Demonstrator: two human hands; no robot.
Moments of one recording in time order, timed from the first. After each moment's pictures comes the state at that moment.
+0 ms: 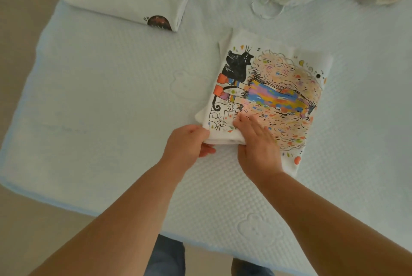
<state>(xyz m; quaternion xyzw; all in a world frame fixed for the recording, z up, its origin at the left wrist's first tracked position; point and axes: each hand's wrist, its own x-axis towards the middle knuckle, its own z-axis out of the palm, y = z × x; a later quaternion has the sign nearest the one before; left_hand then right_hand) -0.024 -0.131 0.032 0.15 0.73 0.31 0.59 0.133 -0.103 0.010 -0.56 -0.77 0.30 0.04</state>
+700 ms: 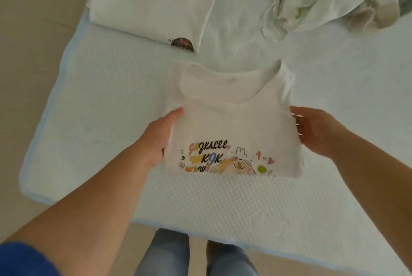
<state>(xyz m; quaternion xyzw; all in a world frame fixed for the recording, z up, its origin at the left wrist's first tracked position) -0.152 -0.113 0.044 -0.01 0.65 0.31 0.69 0.143 -0.004 0.102 -0.68 -0.24 0.68 0.13</state>
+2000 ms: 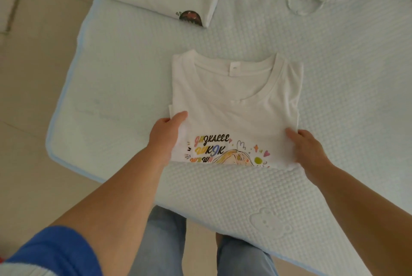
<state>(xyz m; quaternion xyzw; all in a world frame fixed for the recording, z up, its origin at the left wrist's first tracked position) -0.103 -0.145 0.017 -0.03 0.81 0.28 0.51 0.176 -0.061 0.011 -0.74 -0.37 0.56 -0.01</state>
